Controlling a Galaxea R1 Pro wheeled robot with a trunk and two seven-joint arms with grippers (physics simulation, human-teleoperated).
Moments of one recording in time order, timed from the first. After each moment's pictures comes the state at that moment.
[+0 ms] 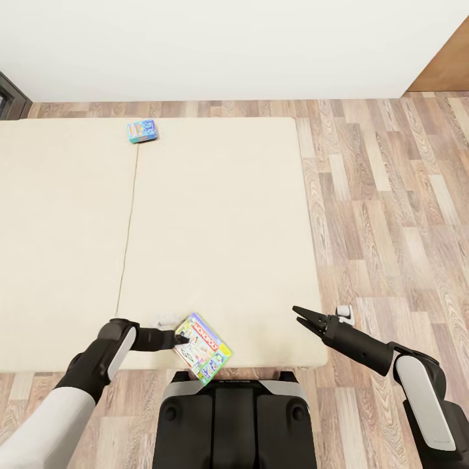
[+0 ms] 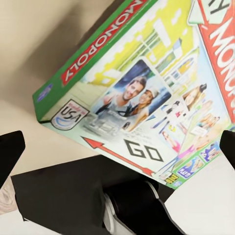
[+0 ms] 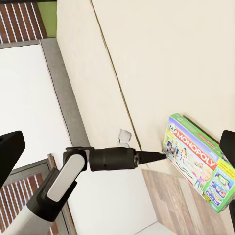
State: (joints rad) left arm -0.69 0.13 -0.08 -0.88 0.18 0.91 -0.40; right arm -0.31 -0.12 -0.21 -1.60 -0.90 1.04 0.56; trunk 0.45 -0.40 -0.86
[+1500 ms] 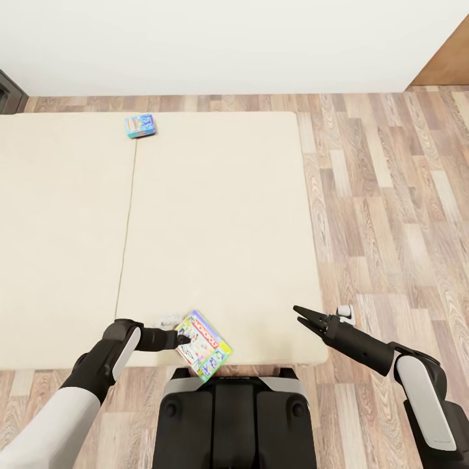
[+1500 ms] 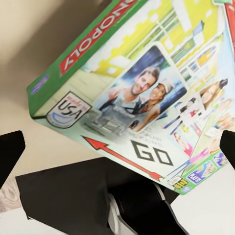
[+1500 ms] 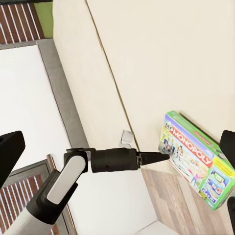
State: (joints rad) left arm -0.69 0.10 -0.09 -0.88 0.18 0.90 -0.34; right arm -0.31 -0.12 -0.21 -1.60 -0.90 1.04 0.56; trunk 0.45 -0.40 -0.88
